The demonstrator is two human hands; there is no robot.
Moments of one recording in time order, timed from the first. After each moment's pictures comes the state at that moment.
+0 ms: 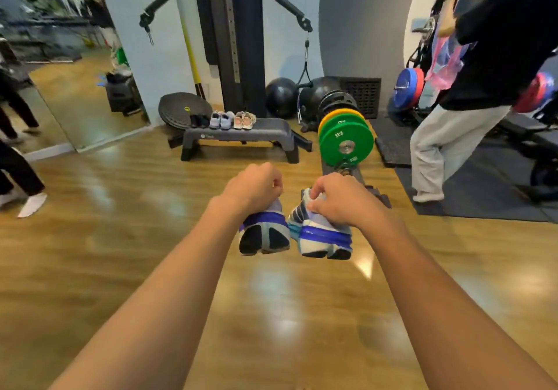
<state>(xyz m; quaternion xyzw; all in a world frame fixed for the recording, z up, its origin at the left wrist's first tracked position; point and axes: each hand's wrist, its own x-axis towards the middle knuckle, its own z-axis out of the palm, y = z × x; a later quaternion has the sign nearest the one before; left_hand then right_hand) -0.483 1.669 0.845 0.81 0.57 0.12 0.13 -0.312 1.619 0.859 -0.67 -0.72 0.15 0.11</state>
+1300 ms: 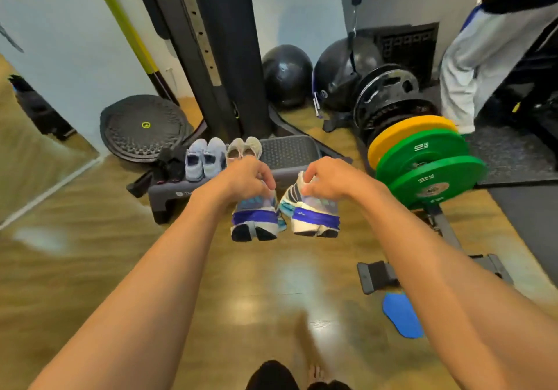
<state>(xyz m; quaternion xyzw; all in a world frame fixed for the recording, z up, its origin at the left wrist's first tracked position) -0.577 2.787 0.772 0.79 0.53 0.02 0.31 -0.386 2.743 0.773 -0.68 -0.68 0.25 0.01</state>
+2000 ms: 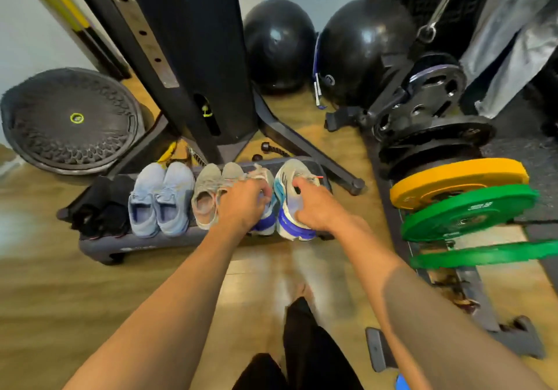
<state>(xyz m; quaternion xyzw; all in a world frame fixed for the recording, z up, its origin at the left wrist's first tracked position) -0.505 3.253 0.569 0.77 0.59 0.05 0.22 -0.341 3.211 0.593 -0.70 -0.61 0.37 0.04</state>
